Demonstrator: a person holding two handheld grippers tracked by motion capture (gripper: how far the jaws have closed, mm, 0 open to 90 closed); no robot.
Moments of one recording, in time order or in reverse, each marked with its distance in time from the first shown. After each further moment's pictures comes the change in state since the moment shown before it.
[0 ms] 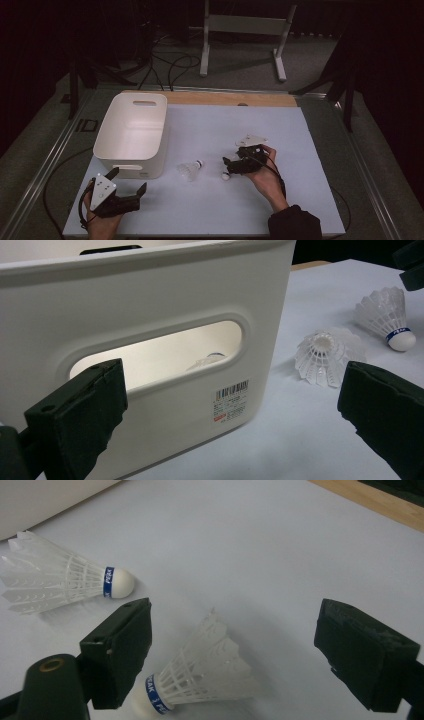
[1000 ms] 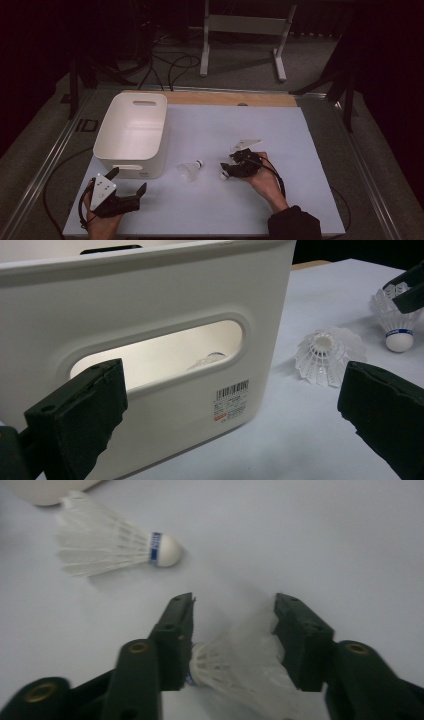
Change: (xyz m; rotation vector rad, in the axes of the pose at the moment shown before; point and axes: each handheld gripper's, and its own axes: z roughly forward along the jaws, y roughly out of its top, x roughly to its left) left arm 0.000 0.000 0.000 0.000 0.000 0.001; right arm 0.008 -0.007 0.009 0.086 0.159 -0.013
